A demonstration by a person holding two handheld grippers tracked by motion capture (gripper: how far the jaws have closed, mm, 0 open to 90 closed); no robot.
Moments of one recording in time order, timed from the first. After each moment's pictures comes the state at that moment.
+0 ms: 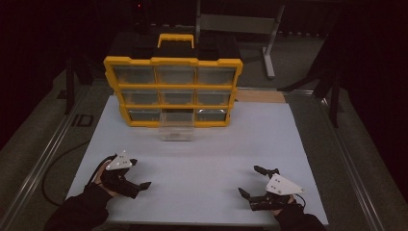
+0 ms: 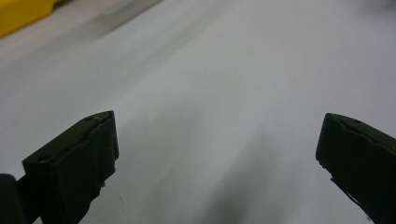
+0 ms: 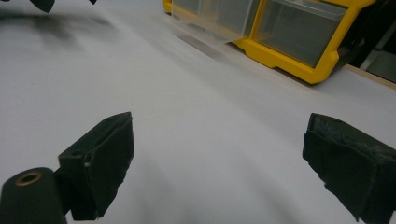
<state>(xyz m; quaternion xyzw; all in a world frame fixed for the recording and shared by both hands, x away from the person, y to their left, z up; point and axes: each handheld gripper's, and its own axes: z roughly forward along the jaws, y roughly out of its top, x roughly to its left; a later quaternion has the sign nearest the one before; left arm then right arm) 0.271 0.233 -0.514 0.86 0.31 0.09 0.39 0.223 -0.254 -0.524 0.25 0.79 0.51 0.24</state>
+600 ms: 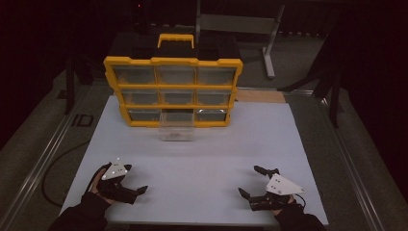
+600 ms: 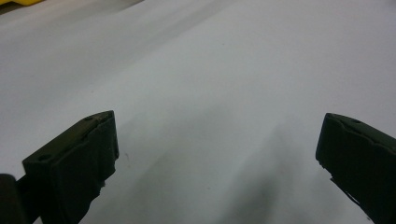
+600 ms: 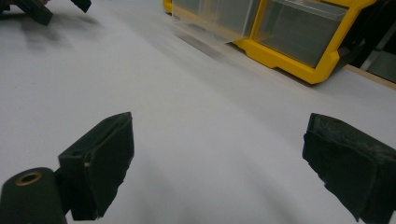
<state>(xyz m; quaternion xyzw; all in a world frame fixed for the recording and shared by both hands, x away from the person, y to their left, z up) 0.253 0.243 -0.531 0.84 0.34 0.13 0.40 0.223 -0.254 -0.523 0.25 0.79 0.51 0.24</state>
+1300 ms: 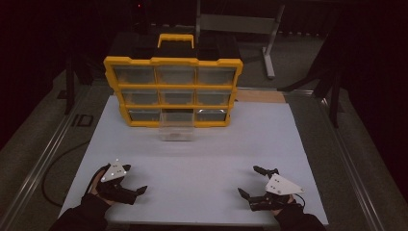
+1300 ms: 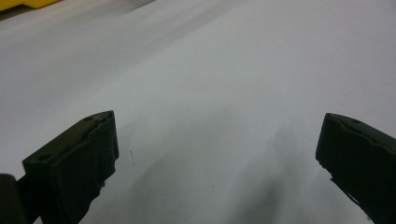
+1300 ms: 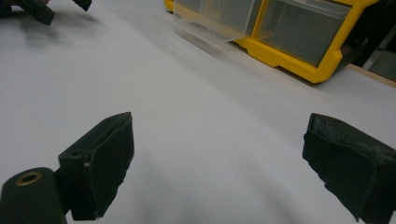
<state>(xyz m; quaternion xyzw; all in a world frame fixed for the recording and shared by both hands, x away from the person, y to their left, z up) 0.250 0.244 -0.533 0.84 0.34 0.14 0.40 0.223 -0.253 -0.525 0.25 0.79 0.51 0.24</state>
